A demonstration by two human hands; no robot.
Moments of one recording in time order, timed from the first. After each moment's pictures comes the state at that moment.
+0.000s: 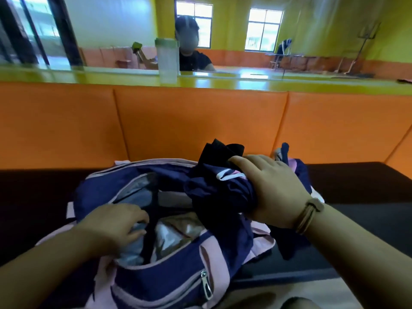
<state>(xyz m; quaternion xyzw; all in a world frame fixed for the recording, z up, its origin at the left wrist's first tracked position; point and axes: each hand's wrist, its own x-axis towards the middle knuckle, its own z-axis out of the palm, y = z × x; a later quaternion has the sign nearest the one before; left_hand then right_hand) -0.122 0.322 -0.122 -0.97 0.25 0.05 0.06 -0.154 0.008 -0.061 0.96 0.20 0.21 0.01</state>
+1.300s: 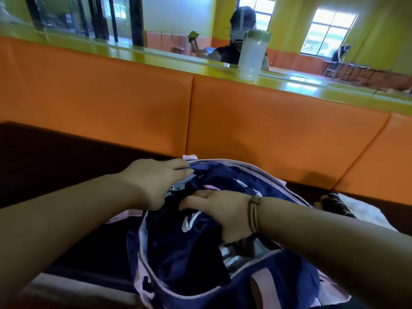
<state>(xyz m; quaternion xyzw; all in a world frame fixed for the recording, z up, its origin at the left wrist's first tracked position) -0.098 0.400 -0.066 -0.98 0.17 0.07 0.05 -0.068 0.215 -0.089 0.84 0.53 -0.16 -0.01</state>
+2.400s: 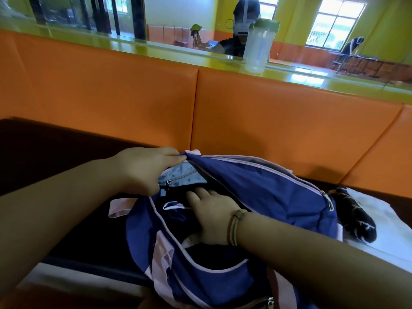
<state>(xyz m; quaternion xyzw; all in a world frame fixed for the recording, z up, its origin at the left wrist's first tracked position) -0.085 0.430 -0.069 -0.98 0.15 0.09 0.01 -0.078 0.245 -0.144 0.92 0.38 -0.09 0.03</state>
